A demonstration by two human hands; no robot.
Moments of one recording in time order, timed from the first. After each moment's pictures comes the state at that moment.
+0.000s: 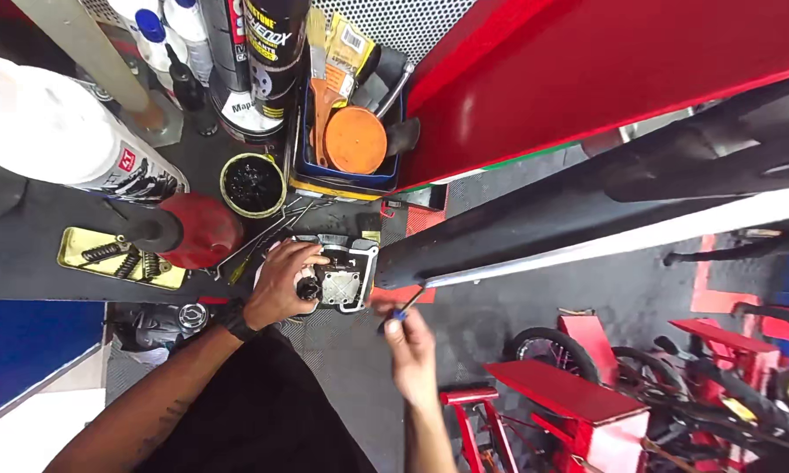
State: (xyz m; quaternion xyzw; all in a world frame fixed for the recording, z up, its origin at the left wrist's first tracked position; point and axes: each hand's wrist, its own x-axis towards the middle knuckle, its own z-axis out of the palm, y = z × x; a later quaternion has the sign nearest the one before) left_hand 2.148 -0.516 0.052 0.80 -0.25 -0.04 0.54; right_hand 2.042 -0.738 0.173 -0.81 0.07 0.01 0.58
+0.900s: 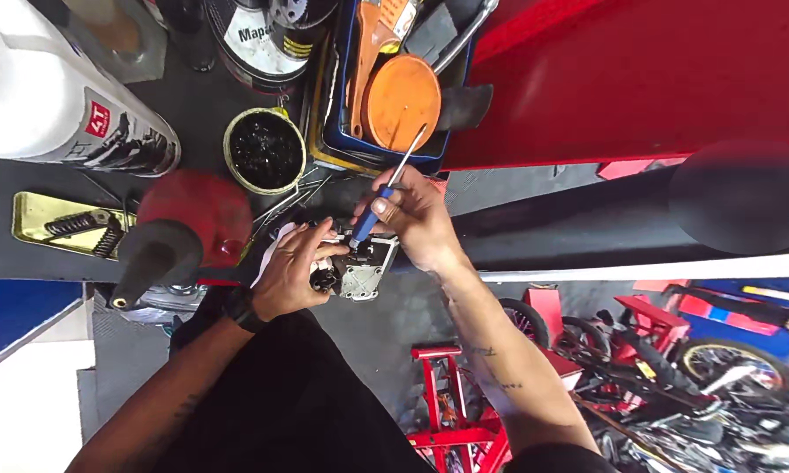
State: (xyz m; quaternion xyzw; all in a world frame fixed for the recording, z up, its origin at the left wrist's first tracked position) left_hand 2.147 -0.517 0.044 0.78 -0.23 -0.03 0.58; right_hand 2.227 -0.722 0.160 -0.77 0.06 0.28 0.57
